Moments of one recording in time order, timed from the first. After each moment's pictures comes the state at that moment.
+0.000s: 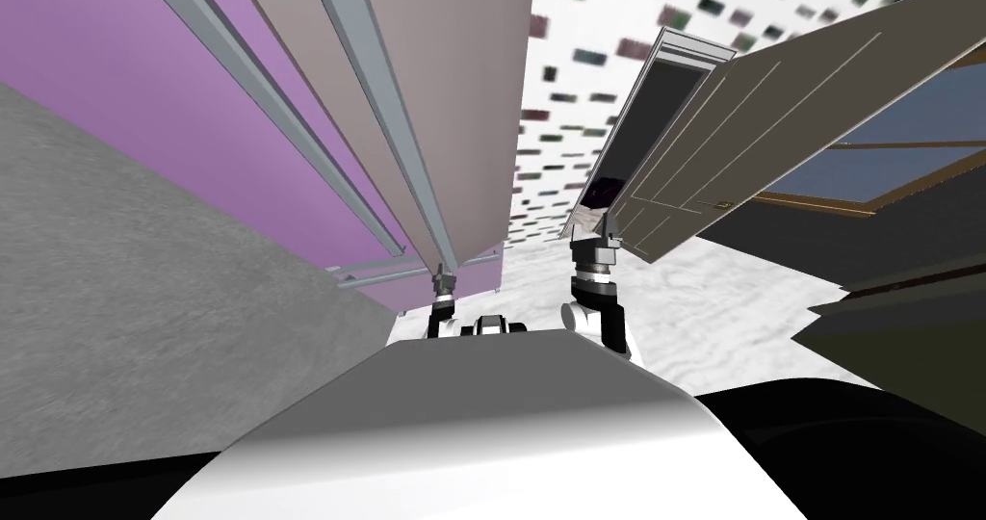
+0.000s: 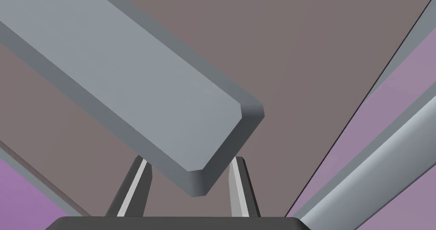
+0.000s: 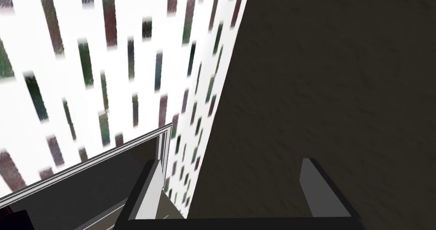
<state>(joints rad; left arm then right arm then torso) 0.25 -0.03 -0.16 -1.44 0.23 -0.74 0.25 0.46 -0.02 -0.06 -2.35 -0.07 -0.43 -0.06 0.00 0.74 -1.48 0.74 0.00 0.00</state>
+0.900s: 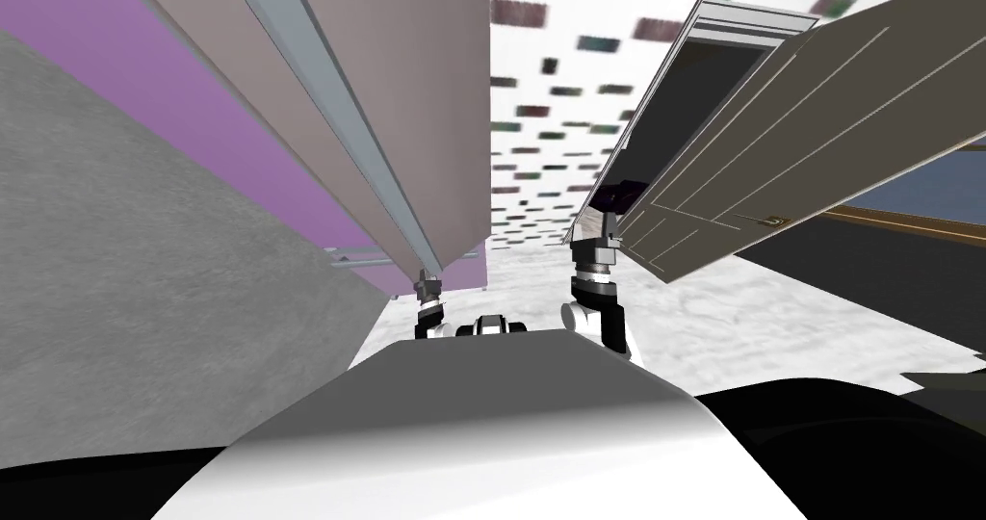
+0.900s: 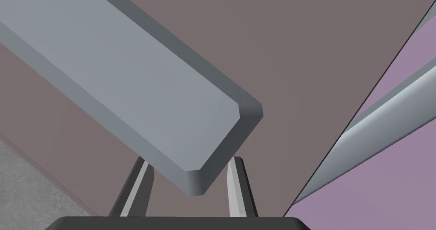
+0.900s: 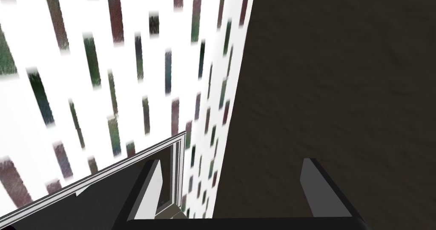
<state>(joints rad) 0.33 -0.04 -0.06 -1.52 0.31 -0.78 0.18 0.46 -0.02 -0.06 -2.35 -0.07 -0.43 -0.06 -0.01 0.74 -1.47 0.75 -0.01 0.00</state>
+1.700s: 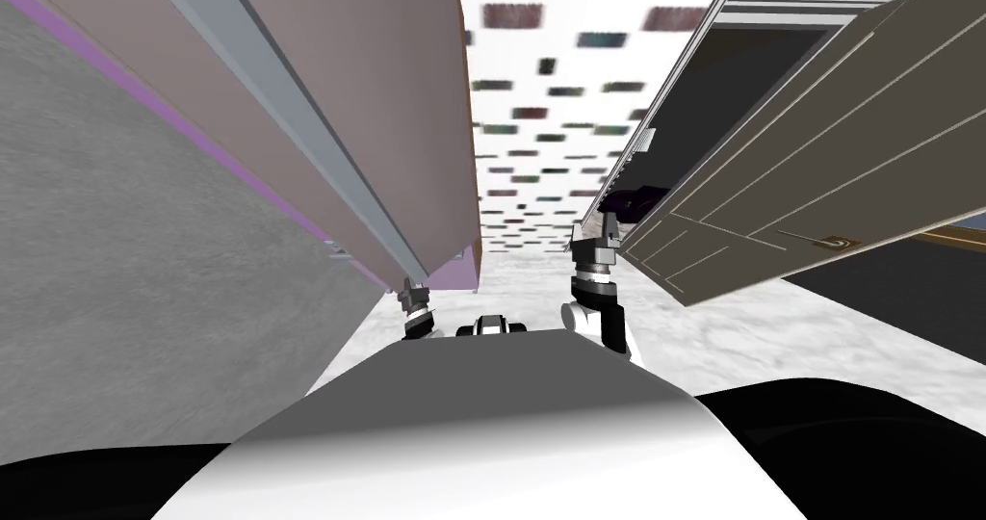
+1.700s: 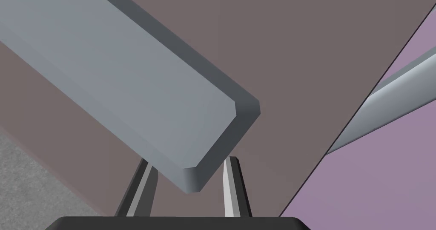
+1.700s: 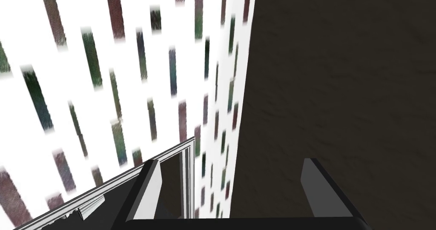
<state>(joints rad) 0.41 -0.04 0.00 -1.56 0.39 -0.81 0.14 0.46 -0.02 -0.06 -2.35 -0.07 -0.43 -0.06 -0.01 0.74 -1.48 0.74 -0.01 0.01</state>
